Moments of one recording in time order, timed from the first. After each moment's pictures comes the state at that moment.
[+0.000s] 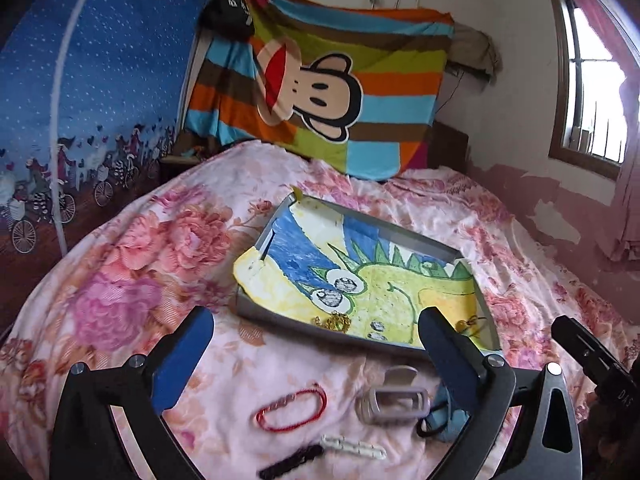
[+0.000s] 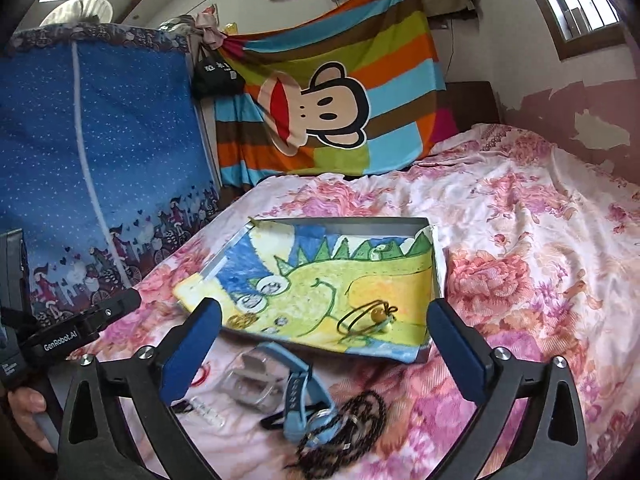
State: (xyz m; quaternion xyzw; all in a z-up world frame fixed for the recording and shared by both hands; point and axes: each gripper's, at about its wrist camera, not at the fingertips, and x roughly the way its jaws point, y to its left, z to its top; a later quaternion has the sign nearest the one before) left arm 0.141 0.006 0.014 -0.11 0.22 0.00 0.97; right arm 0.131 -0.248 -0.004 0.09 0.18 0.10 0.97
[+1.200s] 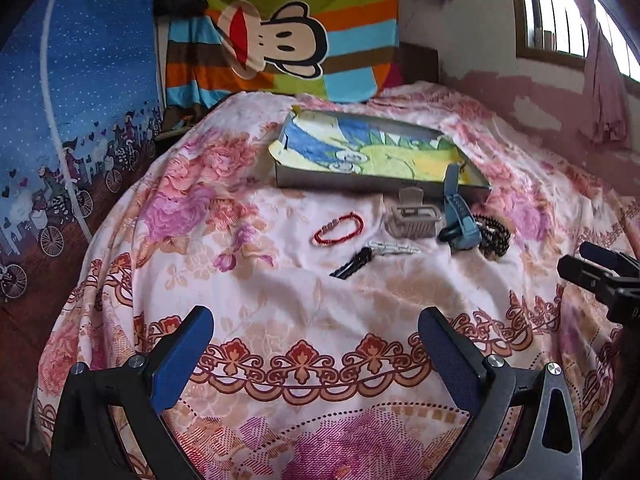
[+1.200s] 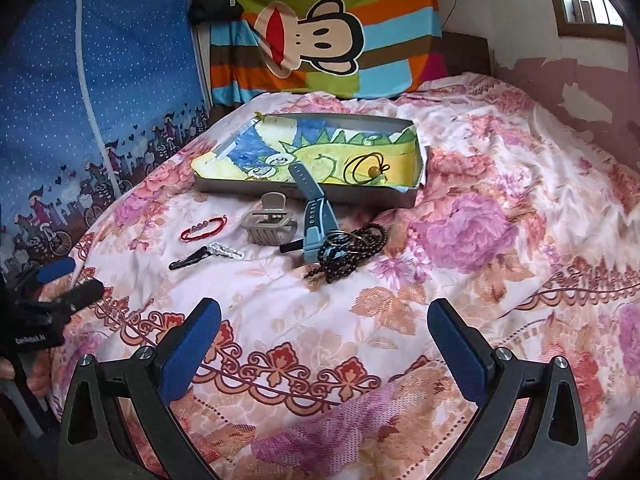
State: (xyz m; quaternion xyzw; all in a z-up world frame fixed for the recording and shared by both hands) left arm 0.025 0.024 -0.031 0.02 0.33 -0.03 0.94; right arm 0.027 -0.229 -0.047 0.04 0.31 0.07 0.95
